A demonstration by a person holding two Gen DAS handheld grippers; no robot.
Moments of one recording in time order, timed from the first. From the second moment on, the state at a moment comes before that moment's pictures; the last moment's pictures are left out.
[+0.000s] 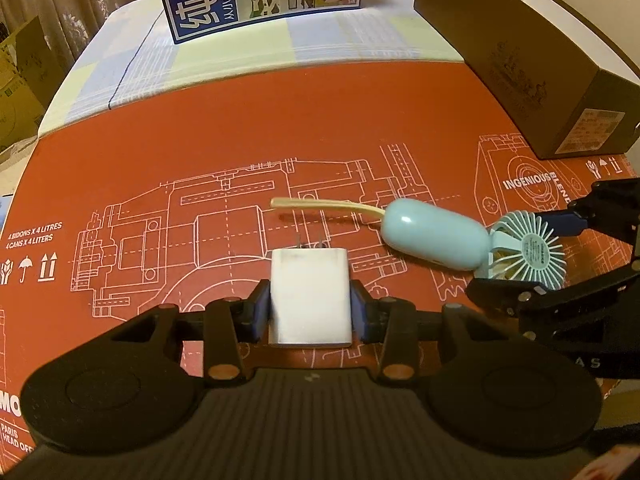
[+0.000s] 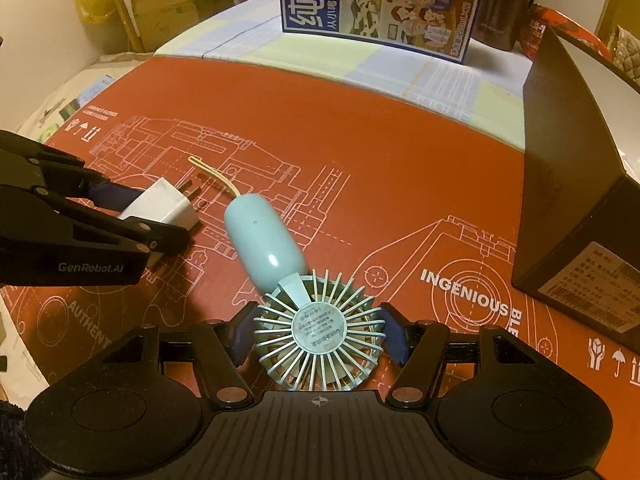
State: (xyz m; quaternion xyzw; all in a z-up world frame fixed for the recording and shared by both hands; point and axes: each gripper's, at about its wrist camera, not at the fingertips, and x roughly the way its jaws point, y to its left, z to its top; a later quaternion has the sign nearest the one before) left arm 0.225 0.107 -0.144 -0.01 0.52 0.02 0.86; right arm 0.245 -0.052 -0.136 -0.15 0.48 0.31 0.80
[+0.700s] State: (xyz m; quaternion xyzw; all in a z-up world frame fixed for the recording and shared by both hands) left arm 0.229 0.103 -0.142 -0.01 0.53 0.01 0.85; right arm 0.249 -0.065 -0.128 -0.11 0.49 0.30 0.81
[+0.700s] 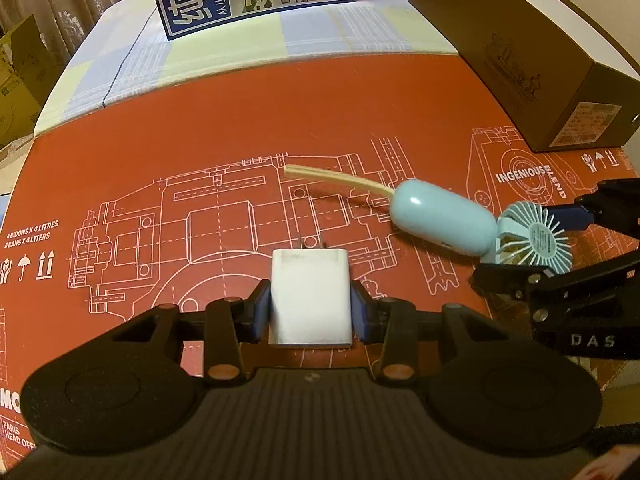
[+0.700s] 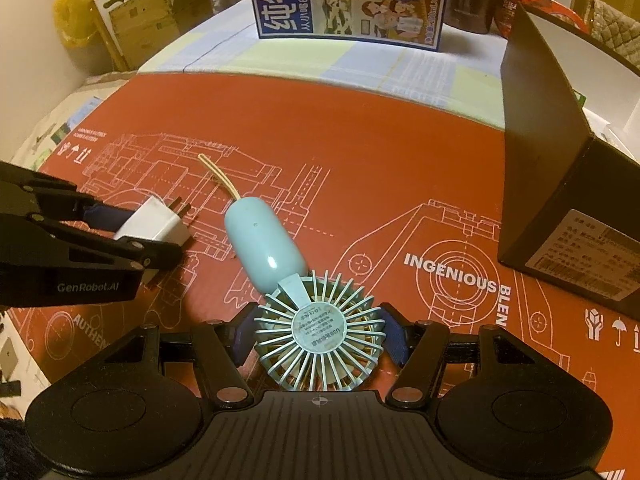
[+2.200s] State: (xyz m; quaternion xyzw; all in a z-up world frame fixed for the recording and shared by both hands) left arm 0.235 0.094 -0.134 0.01 0.53 -0.01 0.85; right arm 0.263 -0.083 -0.107 -0.07 0.49 0.28 0.82
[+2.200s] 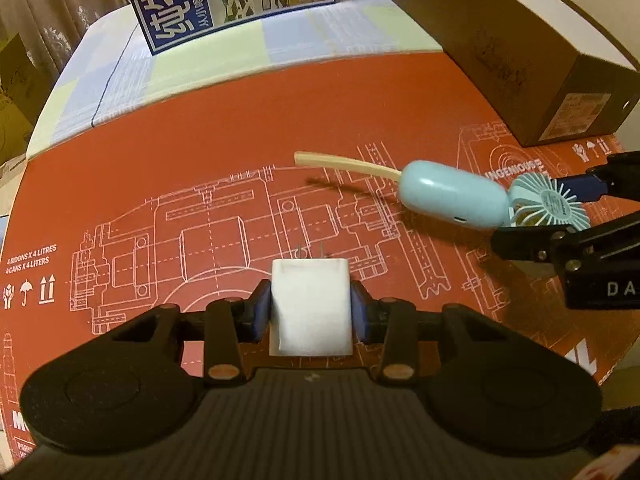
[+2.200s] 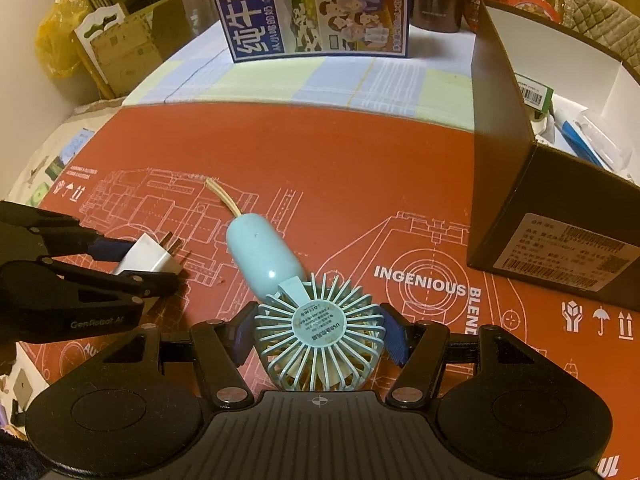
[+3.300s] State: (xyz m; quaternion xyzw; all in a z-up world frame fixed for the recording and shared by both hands) left arm 0.262 0.072 -0.048 0.03 0.46 -0.03 0.89; right arm 0.273 -0.107 -0.039 -0.03 0.44 0.29 0.85
